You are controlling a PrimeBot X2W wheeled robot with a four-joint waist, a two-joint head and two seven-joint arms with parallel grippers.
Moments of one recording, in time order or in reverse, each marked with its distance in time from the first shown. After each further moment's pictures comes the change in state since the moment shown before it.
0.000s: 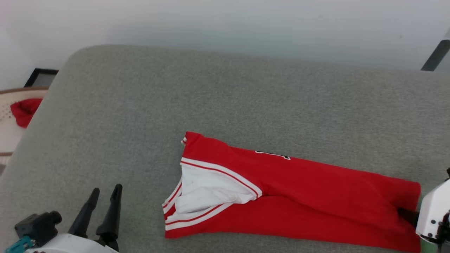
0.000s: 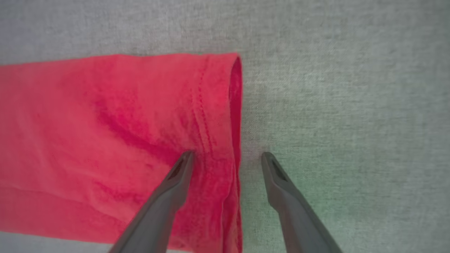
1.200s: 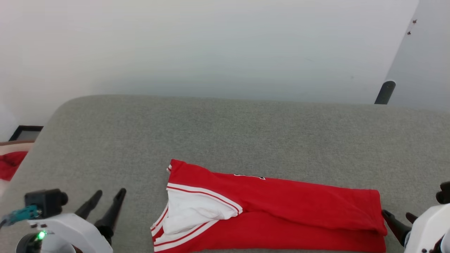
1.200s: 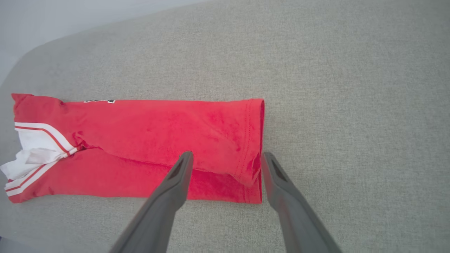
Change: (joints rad) left arm -0.328 0.404 -0.563 -0.073 -0.398 0.201 0.006; right arm 0.226 0.035 0.104 -0.325 0.099 0.000 -0.163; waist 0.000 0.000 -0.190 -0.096
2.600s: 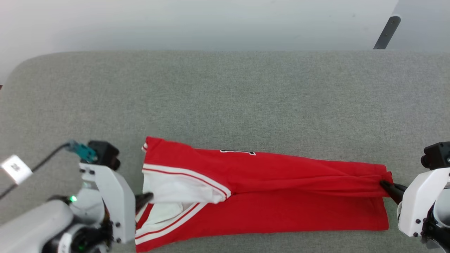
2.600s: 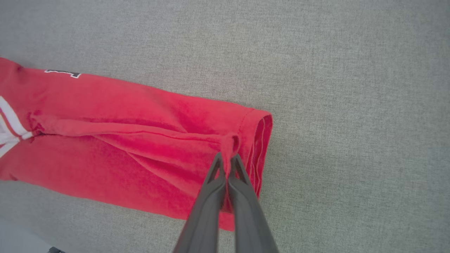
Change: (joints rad) left arm -0.388 0.035 -0.187 -0.120 -0.061 0.065 0.656; right arm -0.149 -0.139 0.154 0.004 0.083 0.000 0.057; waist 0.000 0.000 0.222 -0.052
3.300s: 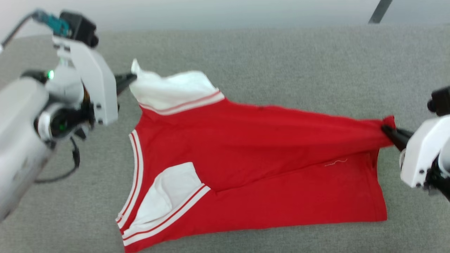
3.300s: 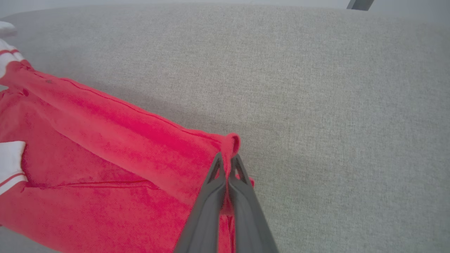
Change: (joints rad) left arm -0.465 -0.276 0.041 0.645 0.160 -0.386 0.057; right arm -0.274 -0.051 0.076 0.097 0.010 0.000 -0.052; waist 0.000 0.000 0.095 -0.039
